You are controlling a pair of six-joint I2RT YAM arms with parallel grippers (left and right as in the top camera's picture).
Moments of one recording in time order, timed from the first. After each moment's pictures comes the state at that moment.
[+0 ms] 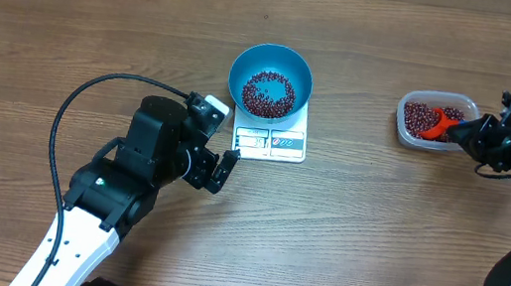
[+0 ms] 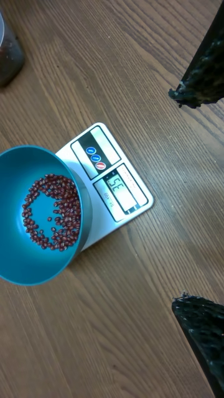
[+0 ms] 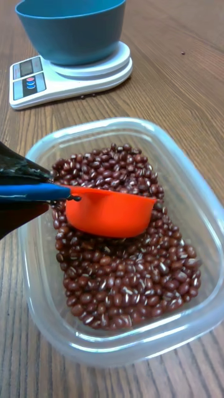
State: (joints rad) left arm -0.37 1.08 0.89 -0.58 0.14 0.08; right arm -0.47 1.81 1.27 -0.71 -0.65 0.02
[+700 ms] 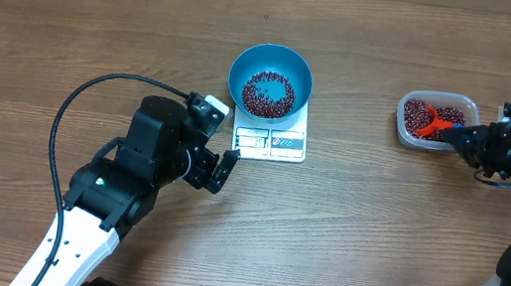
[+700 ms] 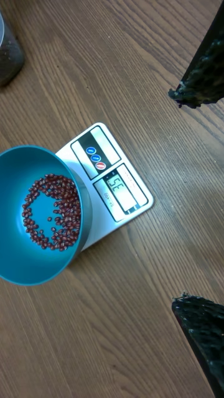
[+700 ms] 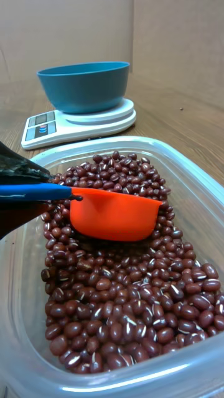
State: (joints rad) left arm -0.37 1.08 0.89 -0.58 0.14 0.08; right arm -0.54 1.94 1.27 -0.70 -0.92 -0.03
